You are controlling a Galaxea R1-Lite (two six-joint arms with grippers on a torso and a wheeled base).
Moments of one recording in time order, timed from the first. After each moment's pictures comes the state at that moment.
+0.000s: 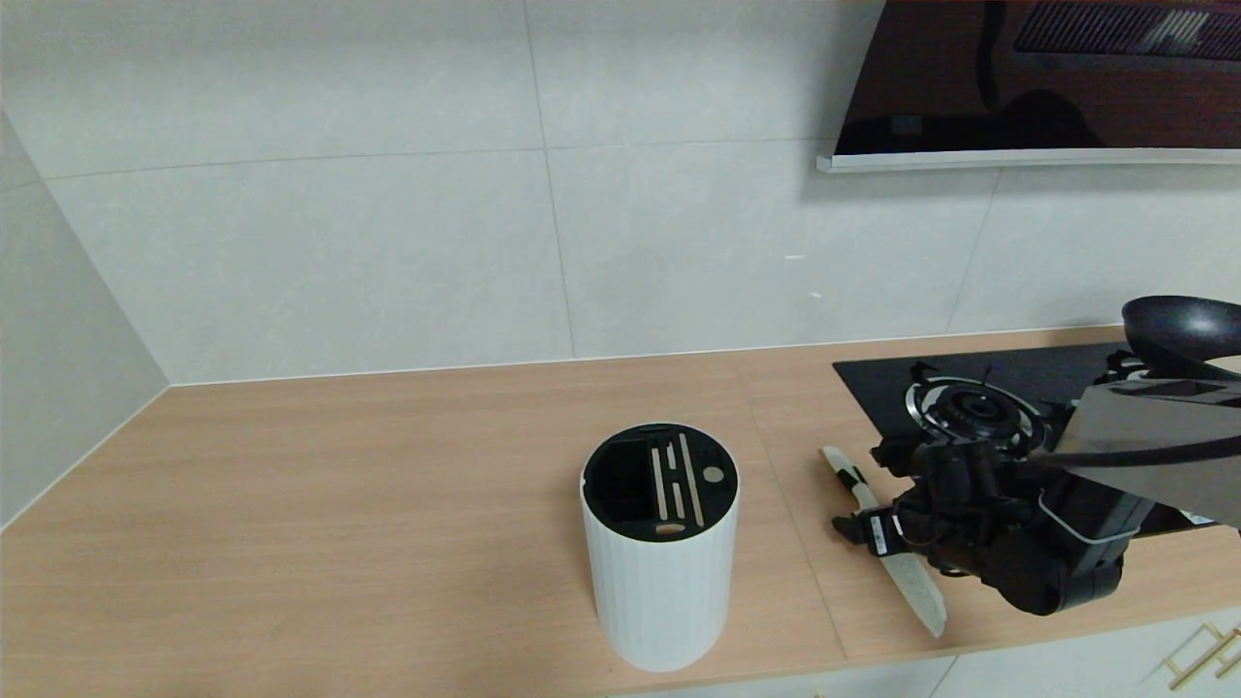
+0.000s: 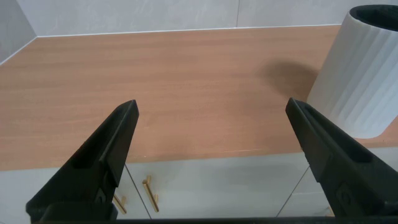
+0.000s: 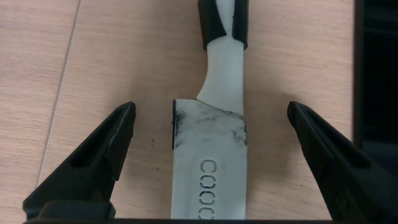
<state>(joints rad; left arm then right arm) 0.00 0.00 0.00 0.00 0.02 0.00 0.22 2.33 -0.80 -0.91 -0.04 -0.03</state>
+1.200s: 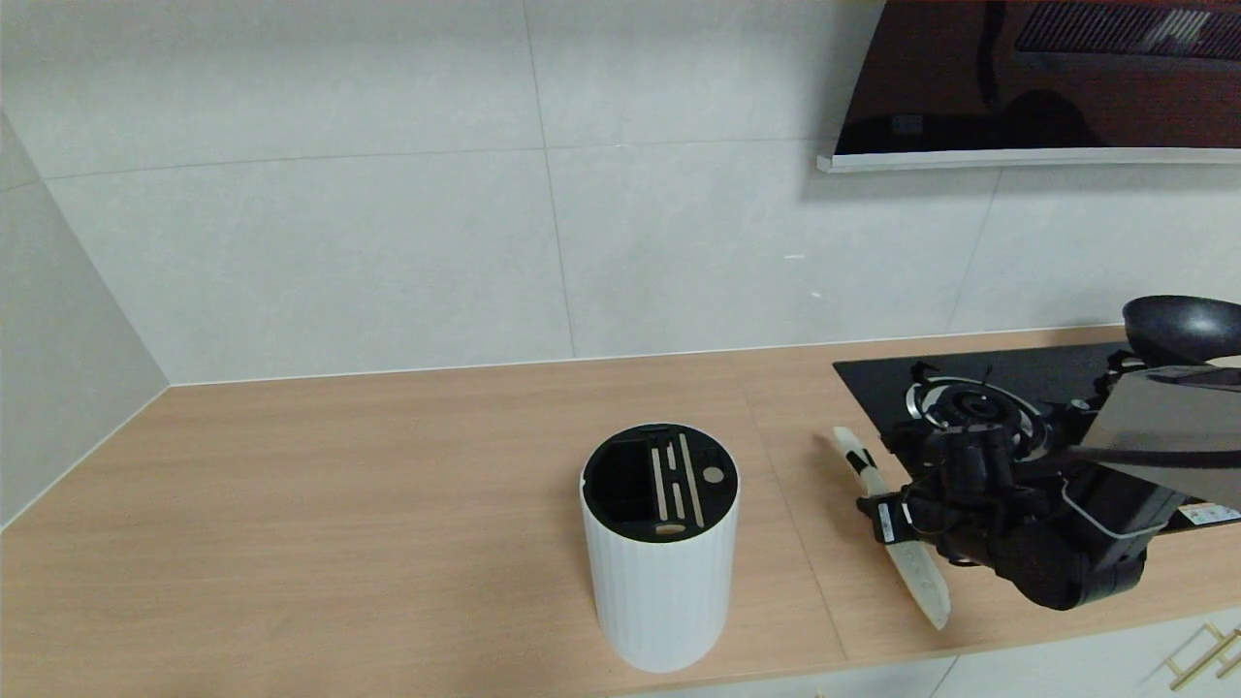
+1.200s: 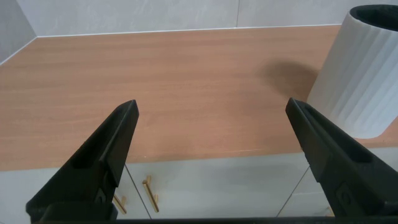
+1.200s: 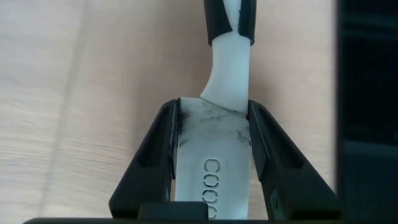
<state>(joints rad) 0.00 0.00 0.00 0.00 0.02 0.00 0.22 2.25 -0.77 -0.91 -0.05 -0.02</state>
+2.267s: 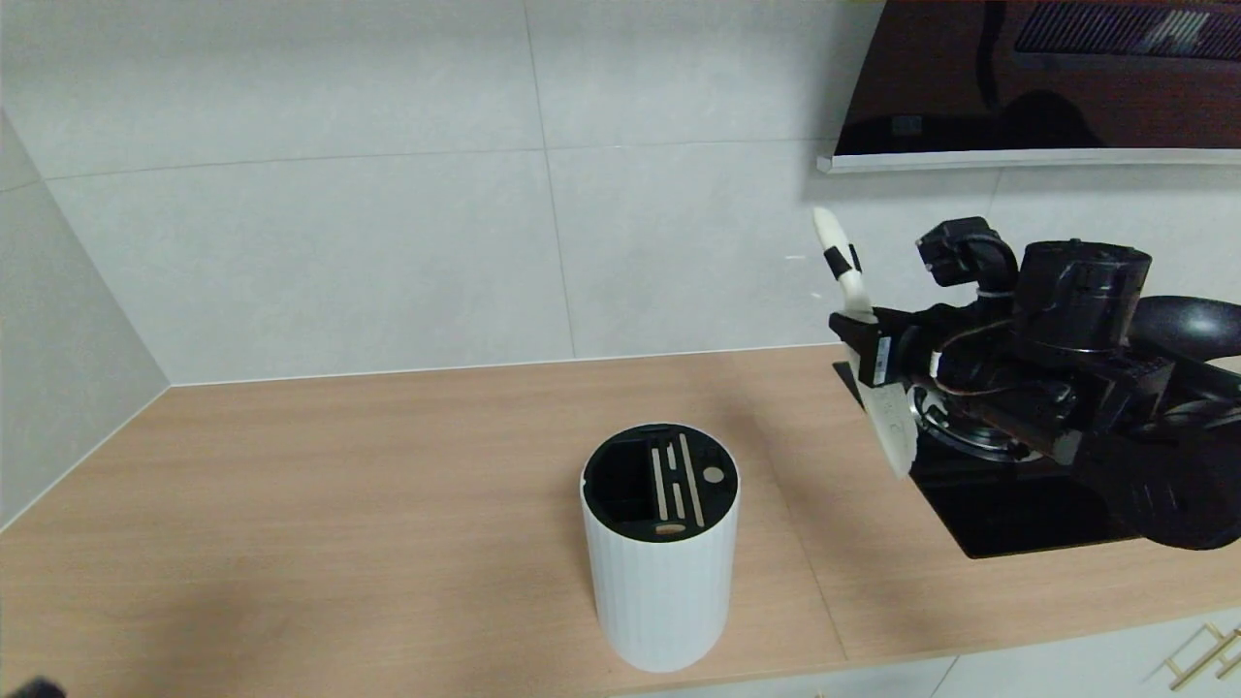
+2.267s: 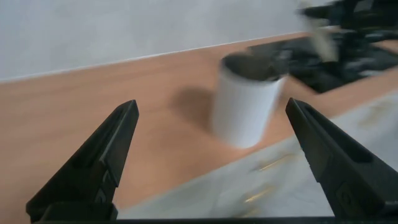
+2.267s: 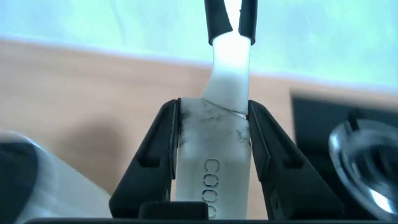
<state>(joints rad) -0.04 0.52 -0.55 0.04 -0.44 -0.09 0.44 1.79 -0.92 -0.84 -0.10 -0.01</state>
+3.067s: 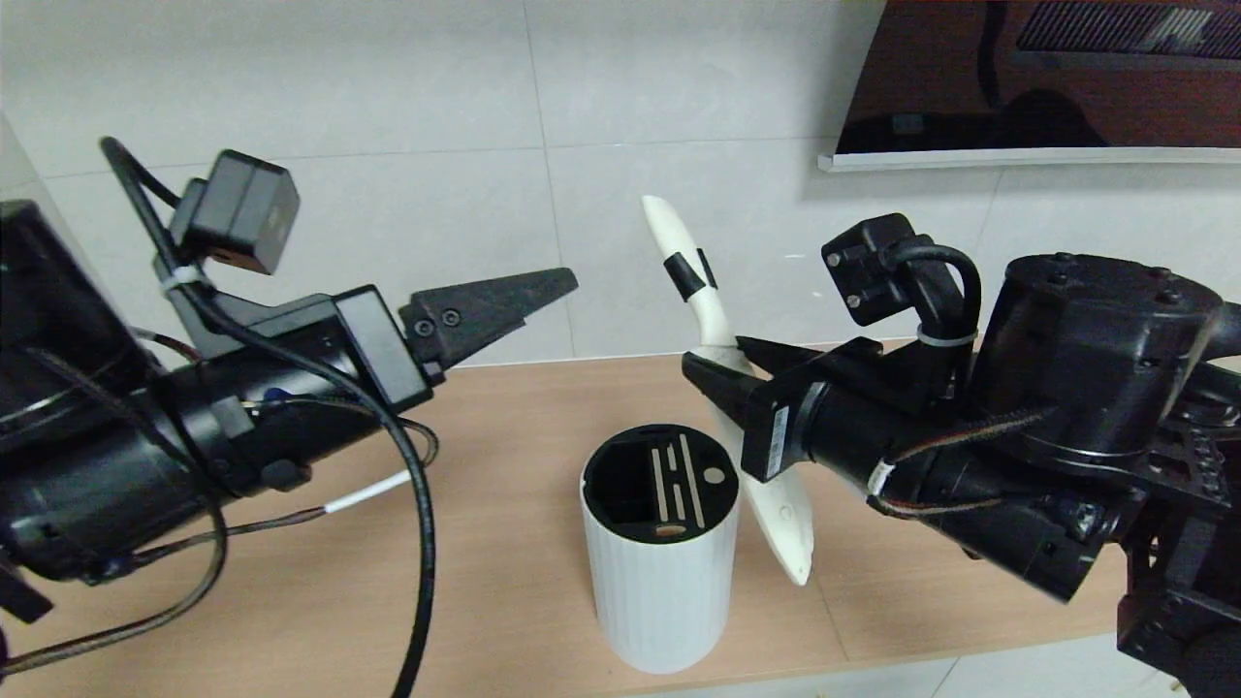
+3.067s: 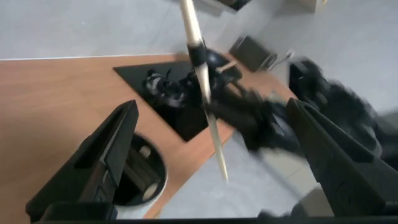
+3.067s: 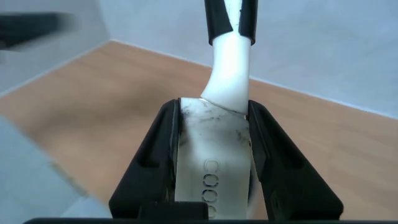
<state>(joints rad) -0.51 1.43 -0.69 -0.86 -0.36 -0.63 0.89 1.67 -0.87 -0.83 -0.18 0.05</state>
